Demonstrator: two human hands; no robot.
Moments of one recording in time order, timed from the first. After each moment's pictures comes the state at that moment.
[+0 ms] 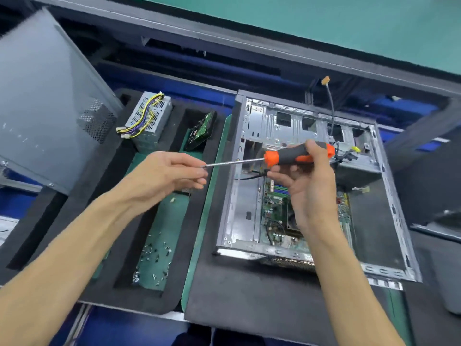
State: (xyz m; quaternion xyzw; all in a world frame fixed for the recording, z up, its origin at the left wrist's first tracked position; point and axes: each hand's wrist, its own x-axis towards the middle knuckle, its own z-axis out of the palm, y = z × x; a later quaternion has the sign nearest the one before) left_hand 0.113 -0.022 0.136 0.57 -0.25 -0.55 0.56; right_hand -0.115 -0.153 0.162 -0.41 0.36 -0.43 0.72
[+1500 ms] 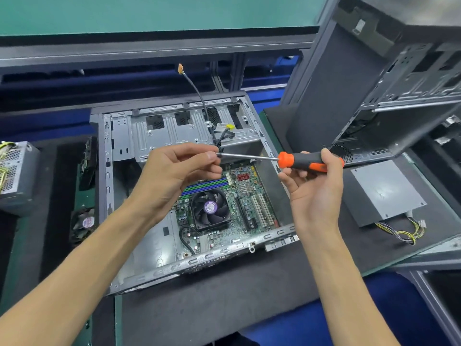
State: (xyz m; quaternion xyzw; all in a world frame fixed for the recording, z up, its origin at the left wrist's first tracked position) left_hand -0.072 -0.166 0.173 0.45 -0.37 -0.60 0.55; right_hand -0.303 -0.183 0.169 -0.21 0.42 -0.65 0.60
